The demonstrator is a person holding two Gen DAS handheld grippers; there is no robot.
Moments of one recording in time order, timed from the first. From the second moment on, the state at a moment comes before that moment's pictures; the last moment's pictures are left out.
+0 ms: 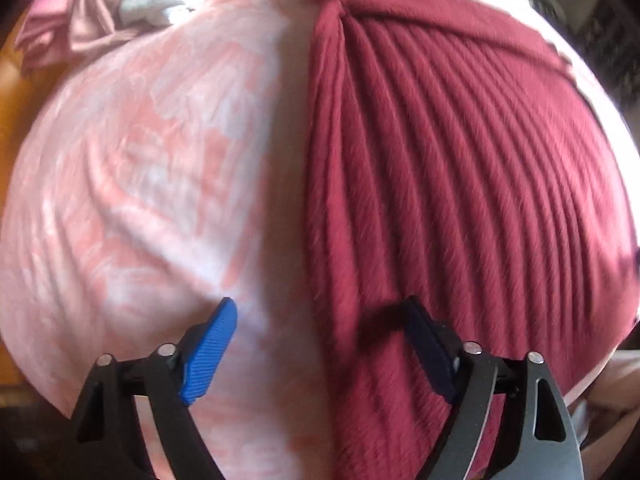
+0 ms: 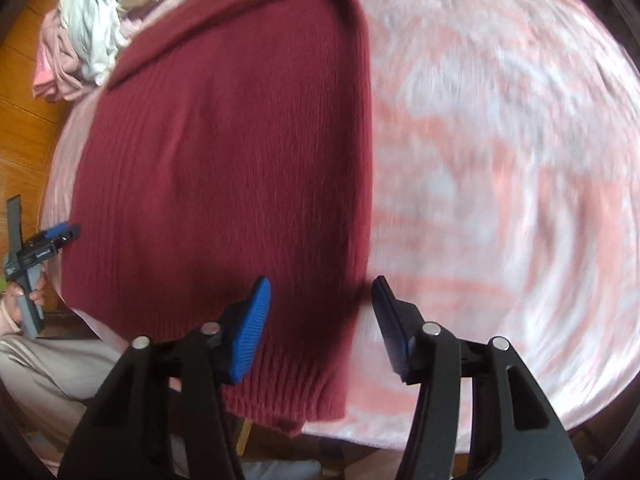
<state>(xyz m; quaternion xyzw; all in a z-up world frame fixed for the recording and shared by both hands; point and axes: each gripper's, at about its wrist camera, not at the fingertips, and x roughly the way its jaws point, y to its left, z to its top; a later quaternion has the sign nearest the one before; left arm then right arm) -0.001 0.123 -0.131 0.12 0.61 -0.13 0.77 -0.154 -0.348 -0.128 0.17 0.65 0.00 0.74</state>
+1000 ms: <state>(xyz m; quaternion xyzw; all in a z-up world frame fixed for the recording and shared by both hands) -0.017 0.107 -0.050 -0.07 0.60 -0.16 0.78 -0.137 -0.341 -0.088 0.23 0.61 0.09 0.75</state>
